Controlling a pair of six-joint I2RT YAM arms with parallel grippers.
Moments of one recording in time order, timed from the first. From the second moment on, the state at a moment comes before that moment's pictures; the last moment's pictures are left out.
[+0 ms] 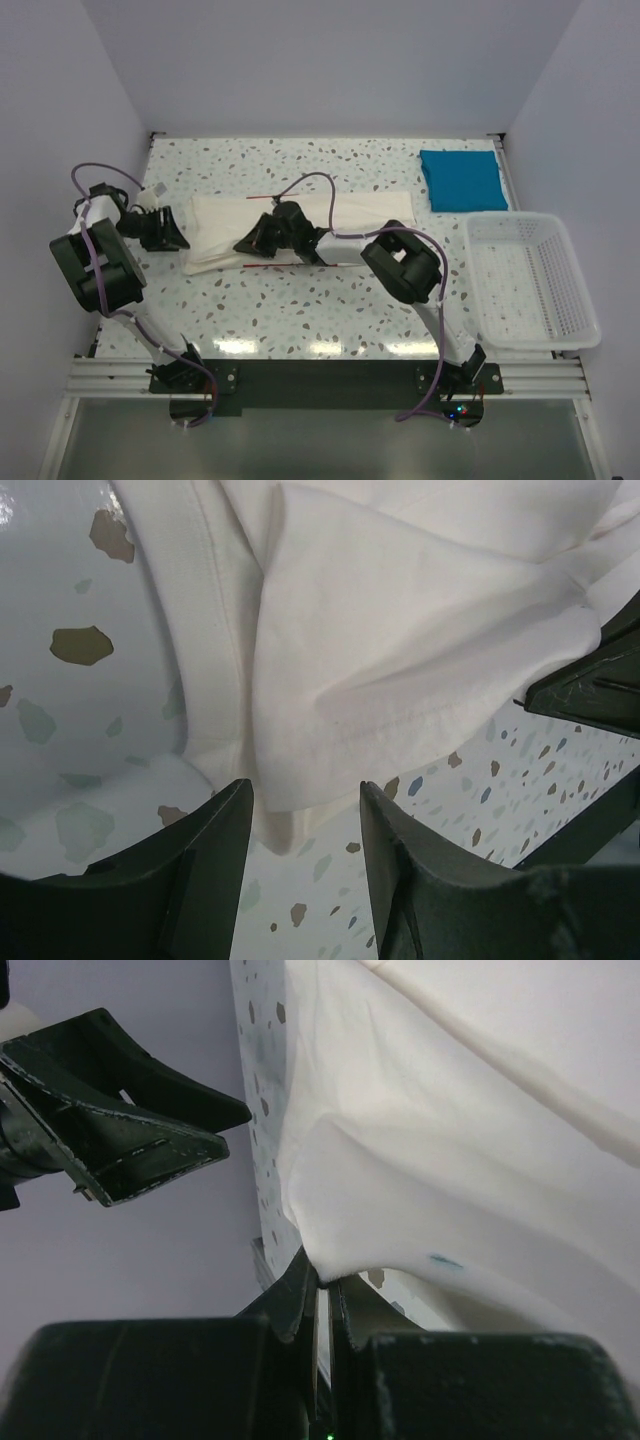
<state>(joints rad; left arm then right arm) 0.52 1.85 1.27 -0.93 0.68 0.47 0.89 2.30 1.51 0.38 -0.28 1.29</state>
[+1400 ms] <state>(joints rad) 0.46 1.84 1.10 -0.80 0.75 0.29 0.81 2.30 1.50 0.38 -0.28 1.29</state>
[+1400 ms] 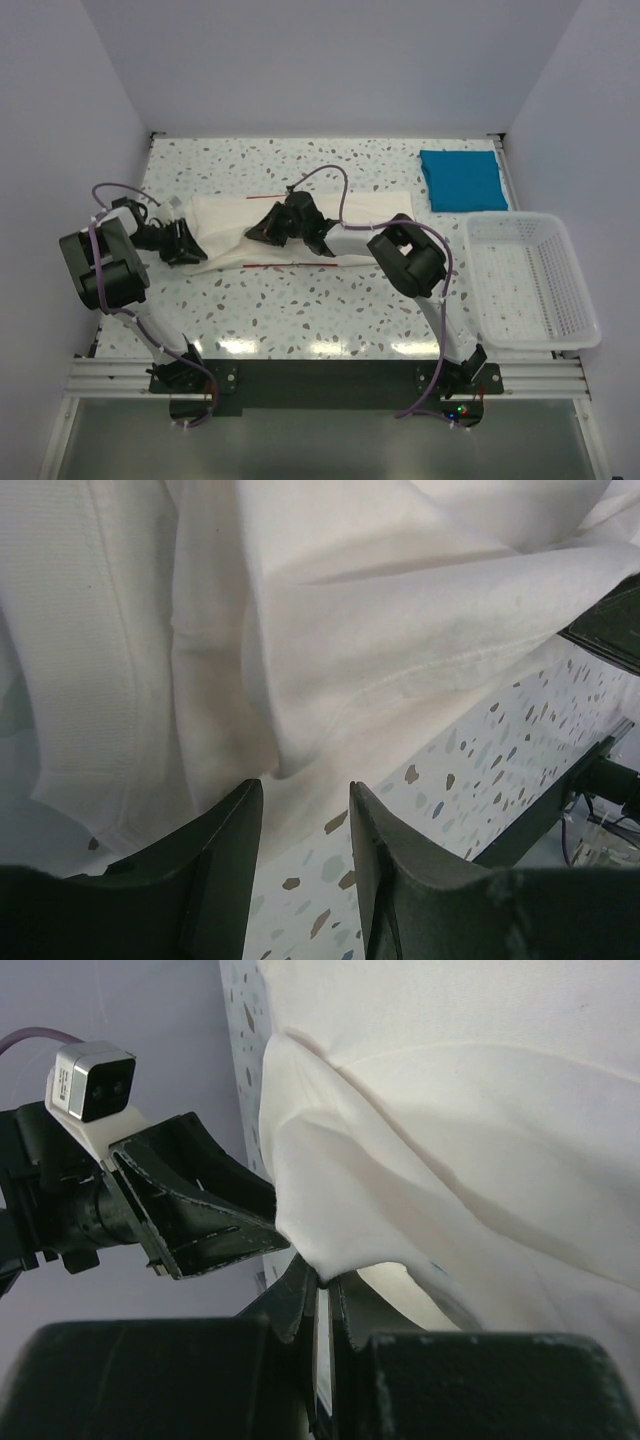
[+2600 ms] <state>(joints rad) 0.41 2.13 1.48 -0.76 1.06 0.16 0.72 2.44 1.87 0.15 -0.38 0.94</state>
